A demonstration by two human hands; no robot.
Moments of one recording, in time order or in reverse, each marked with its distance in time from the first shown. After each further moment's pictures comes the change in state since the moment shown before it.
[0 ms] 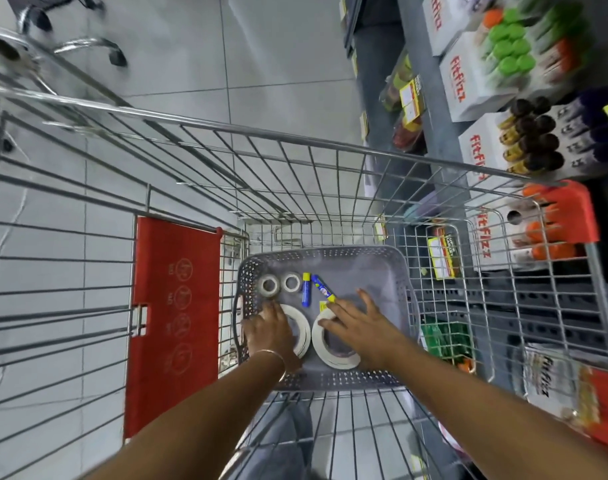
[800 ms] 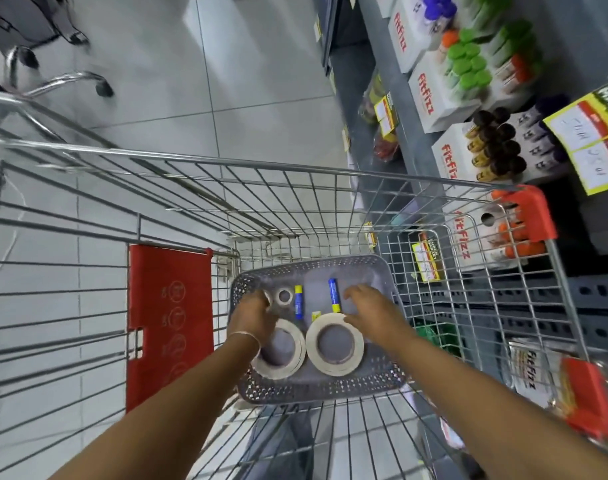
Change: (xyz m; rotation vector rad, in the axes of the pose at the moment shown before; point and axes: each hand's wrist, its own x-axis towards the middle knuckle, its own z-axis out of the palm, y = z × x) left_hand 0.034 -0.035 -0.046 -0.665 0.173 0.060; right_hand -0.002 0.035 -0.023 0.684 0.214 0.513
